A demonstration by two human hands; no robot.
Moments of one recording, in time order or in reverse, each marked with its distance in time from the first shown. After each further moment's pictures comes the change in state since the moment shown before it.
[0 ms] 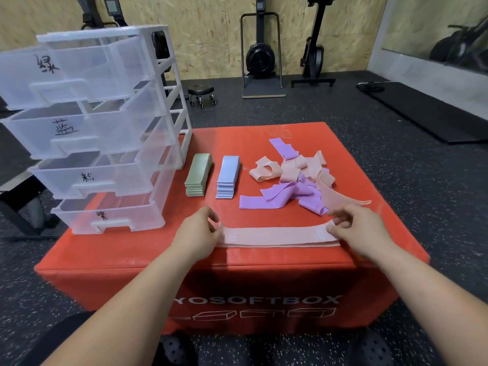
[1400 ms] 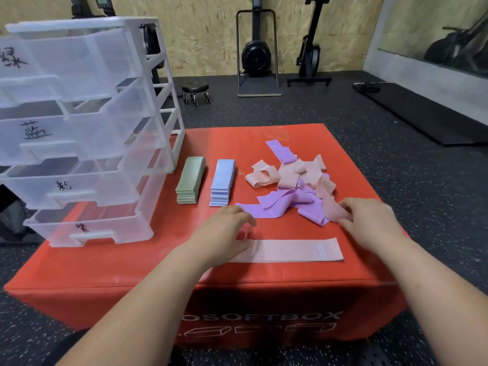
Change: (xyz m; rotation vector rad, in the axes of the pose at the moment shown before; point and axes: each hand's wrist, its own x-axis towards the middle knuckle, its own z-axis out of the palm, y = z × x) left_hand 0.033 0.044 0.016 0.228 -0.175 0.553; right_hand 0.042 -0.018 -0.021 -0.712 0.017 -0.026
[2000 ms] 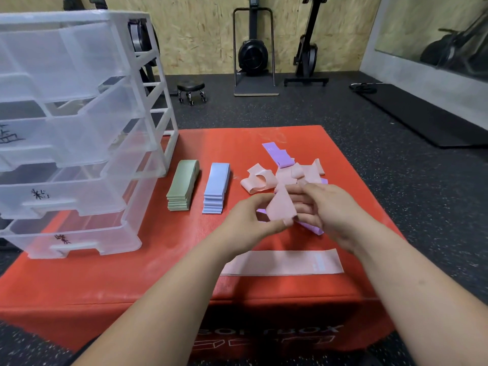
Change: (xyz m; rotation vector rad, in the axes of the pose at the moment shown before) left_hand 0.050 0.048 0.002 -0.891 0.063 -0.140; right_hand 0.012 -0.091 -0.043 1.504 -0.443 0.089
